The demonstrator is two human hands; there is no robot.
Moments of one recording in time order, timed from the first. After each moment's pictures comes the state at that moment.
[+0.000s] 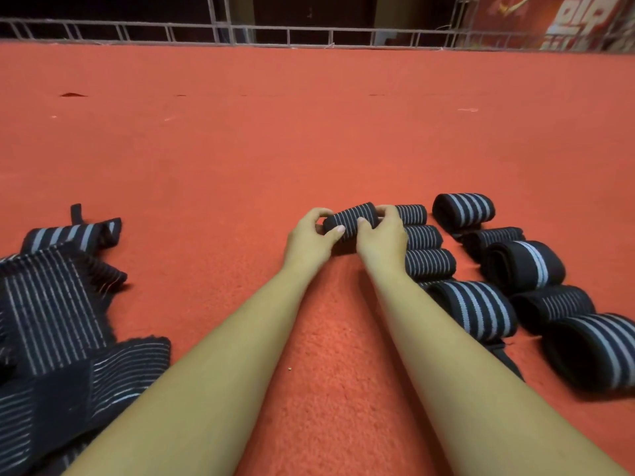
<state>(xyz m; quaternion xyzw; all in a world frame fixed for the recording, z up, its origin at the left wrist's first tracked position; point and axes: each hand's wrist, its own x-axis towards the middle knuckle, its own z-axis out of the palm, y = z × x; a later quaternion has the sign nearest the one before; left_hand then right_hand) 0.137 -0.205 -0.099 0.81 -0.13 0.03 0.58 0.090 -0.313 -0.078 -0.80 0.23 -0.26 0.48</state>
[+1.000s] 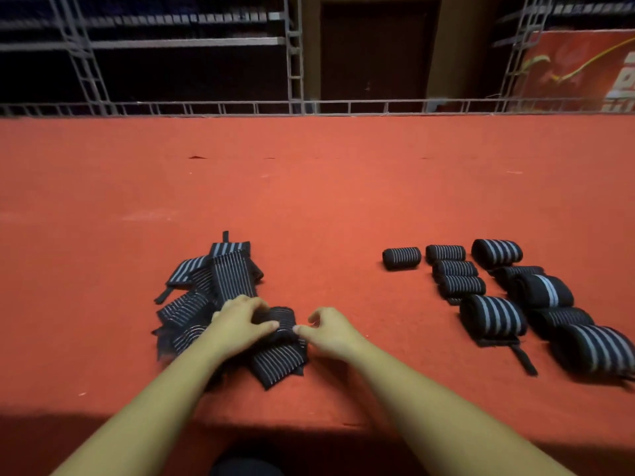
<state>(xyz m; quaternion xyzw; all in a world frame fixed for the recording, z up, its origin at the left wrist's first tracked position) -0.035 0.081 -0.057 0.98 -0.06 -0.02 0.20 -0.049 -0.121 -0.069 -0.92 -0.02 0.10 0.37</state>
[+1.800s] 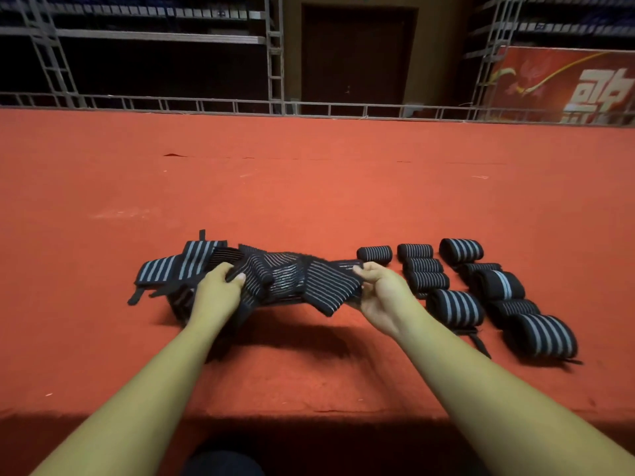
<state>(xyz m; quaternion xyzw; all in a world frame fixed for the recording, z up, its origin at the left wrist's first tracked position) -0.033 0.049 -0.026 0.88 0.06 0.14 0.46 -0.083 -0.212 0.006 -0.50 0.08 0.05 0.86</state>
